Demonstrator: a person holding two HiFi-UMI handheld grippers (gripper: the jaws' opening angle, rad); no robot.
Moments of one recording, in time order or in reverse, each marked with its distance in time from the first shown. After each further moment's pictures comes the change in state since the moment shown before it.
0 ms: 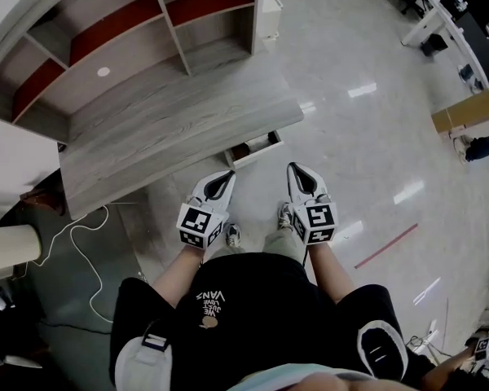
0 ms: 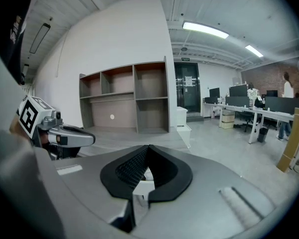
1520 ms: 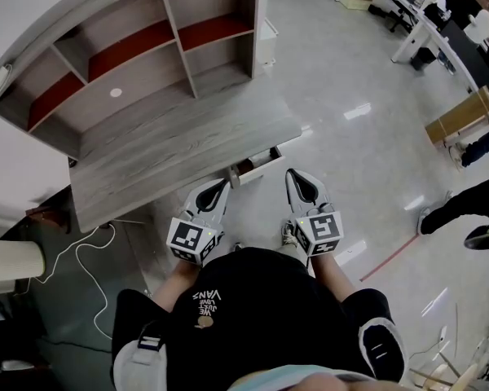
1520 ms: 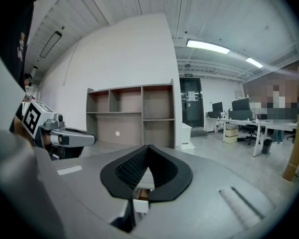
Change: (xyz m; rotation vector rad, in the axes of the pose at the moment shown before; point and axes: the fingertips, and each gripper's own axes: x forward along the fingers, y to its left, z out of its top) left arm -0.062 -0.004 0.079 0.068 -0.165 0.008; right arm -0.040 0.040 0.083 -0.035 -0.164 0.023
